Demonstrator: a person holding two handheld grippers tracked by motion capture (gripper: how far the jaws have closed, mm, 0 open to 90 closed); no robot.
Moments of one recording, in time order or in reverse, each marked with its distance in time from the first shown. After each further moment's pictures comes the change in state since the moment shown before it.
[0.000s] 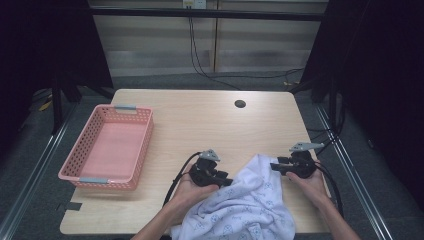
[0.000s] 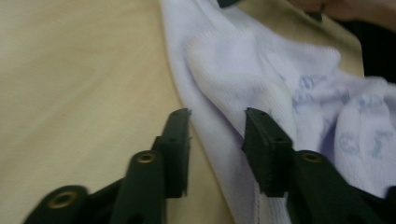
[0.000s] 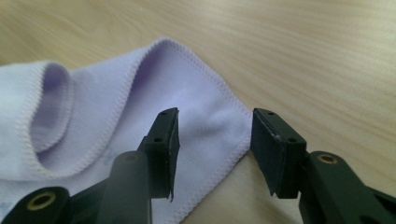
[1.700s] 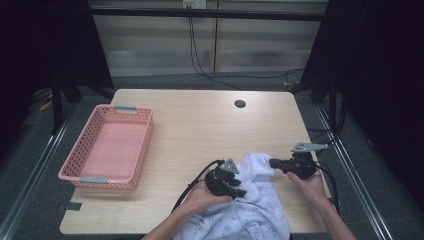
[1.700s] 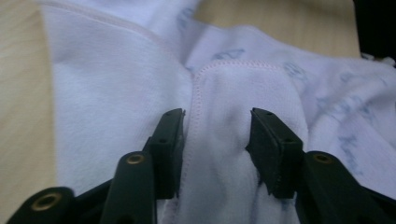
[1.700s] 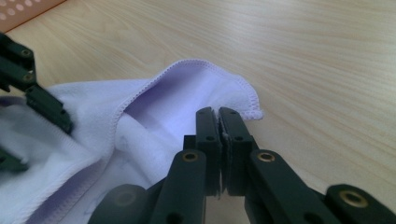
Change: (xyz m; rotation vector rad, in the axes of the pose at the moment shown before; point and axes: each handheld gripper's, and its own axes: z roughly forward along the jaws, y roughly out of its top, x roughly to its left) left arm -0.034 0.012 0.023 0.052 -0.011 0.179; right arm 0.015 0.007 -0.016 -0.113 0.112 -0.001
